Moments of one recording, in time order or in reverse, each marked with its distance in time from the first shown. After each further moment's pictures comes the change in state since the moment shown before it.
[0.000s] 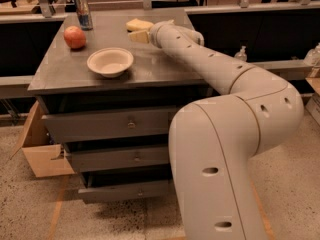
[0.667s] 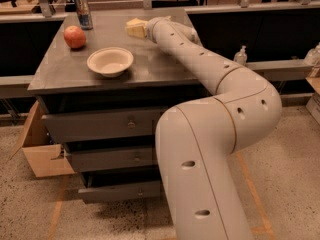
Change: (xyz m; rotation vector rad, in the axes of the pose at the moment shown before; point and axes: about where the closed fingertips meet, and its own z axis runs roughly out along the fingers) arm -0.016 -0.001 0.026 0.016 -0.034 0.043
